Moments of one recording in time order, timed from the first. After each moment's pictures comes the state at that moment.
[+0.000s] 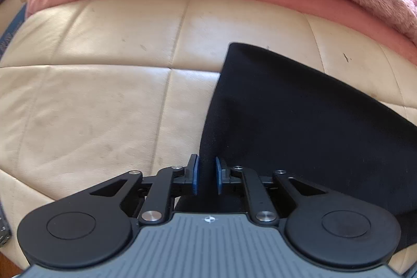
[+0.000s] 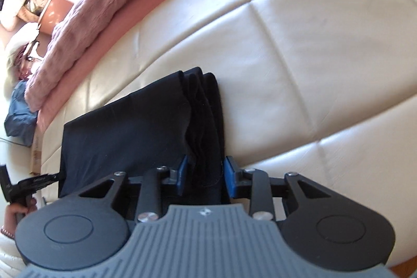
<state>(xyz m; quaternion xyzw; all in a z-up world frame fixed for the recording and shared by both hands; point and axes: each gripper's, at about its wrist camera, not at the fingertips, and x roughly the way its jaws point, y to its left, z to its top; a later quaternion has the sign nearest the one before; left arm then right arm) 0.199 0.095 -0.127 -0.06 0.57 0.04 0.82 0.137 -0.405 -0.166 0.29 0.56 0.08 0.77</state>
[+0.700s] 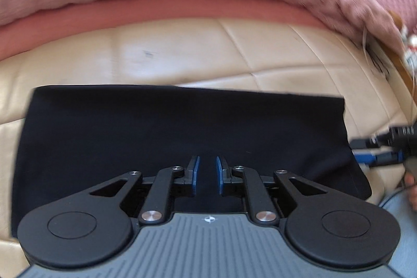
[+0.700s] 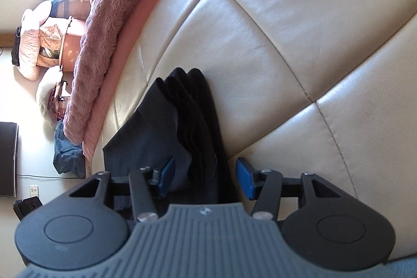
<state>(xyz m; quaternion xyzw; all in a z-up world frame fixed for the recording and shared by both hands) 0.196 -0.089 -0.102 -0.01 0.53 -0.18 0.83 0.133 -0.444 -0.199 0.44 0.55 0.11 0.70</state>
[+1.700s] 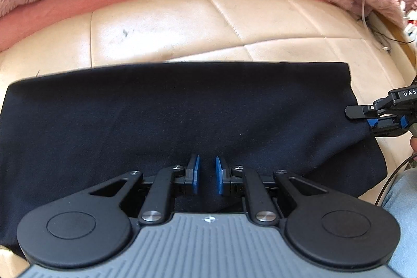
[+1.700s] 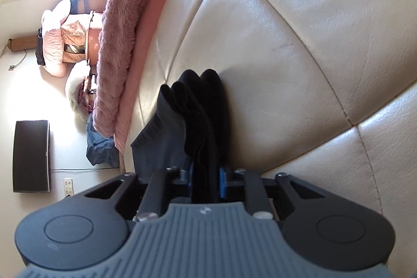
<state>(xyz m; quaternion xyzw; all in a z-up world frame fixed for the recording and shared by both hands) 0.190 -0.102 -0.125 0.02 0.55 -0.20 0.81 0.155 -0.446 -0.221 0.50 0.53 0.17 0.66</state>
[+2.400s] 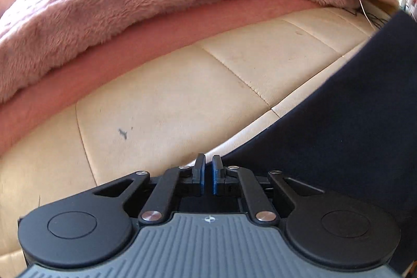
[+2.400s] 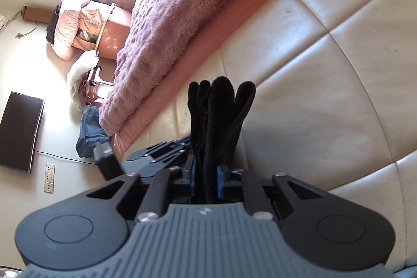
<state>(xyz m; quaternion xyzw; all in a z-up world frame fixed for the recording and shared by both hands) 0.271 -0.120 -0.141 0.14 0.46 -0.24 0.84 0.177 -0.406 -0.083 0.41 0.50 0.18 0.74</state>
